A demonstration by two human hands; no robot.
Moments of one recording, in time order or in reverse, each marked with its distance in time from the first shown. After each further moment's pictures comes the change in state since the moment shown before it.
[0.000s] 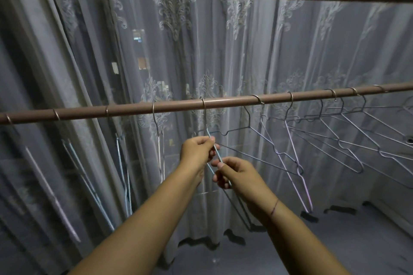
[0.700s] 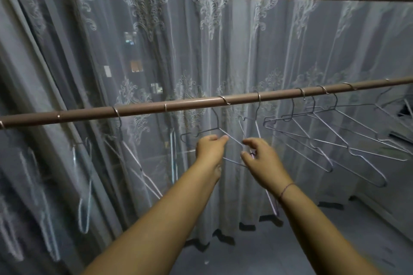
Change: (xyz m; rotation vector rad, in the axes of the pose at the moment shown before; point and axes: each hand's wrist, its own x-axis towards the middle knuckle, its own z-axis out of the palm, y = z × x) left_hand -0.010 -0.012 0.106 0.028 0.021 -0.082; right_hand 0.012 -0.003 -0.123 -0.715 0.328 -0.213
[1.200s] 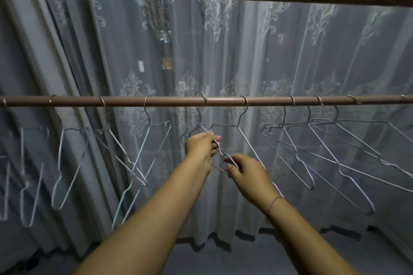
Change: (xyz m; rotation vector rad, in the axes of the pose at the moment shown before) left_hand 0.002 0.001 0.055 -0.267 0.170 -0.032; right_hand 0.010 0.048 -0.028 -0.036 -0.236 -0.136
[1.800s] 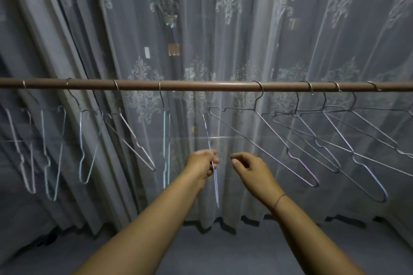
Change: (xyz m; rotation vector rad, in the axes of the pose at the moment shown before) left_hand 0.006 -0.051 -0.053 0.267 -0.032 -0.151; right_hand -0.006 0.010 0.027 0.164 -0.050 0.049
